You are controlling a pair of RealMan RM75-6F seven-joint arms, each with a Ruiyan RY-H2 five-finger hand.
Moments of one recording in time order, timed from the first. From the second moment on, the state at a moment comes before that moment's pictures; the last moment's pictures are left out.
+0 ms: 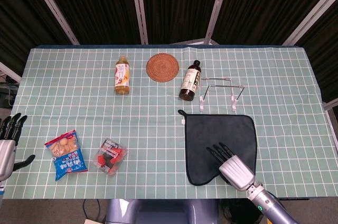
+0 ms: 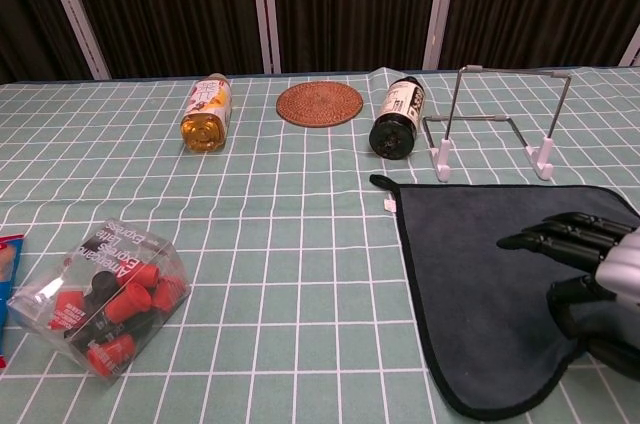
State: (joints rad) left arm -0.07 -1.05 -0.05 -1.85 1.44 1.51 0.33; right arm 0.35 -1.42 -0.13 -1.45 -1.79 1.21 -0.26
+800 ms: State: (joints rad) left arm -0.09 -1.06 -0.06 -1.83 1.38 1.47 0.34; right arm 0.57 -1.43 0.16 -1.57 -1.09 0.85 -0.51
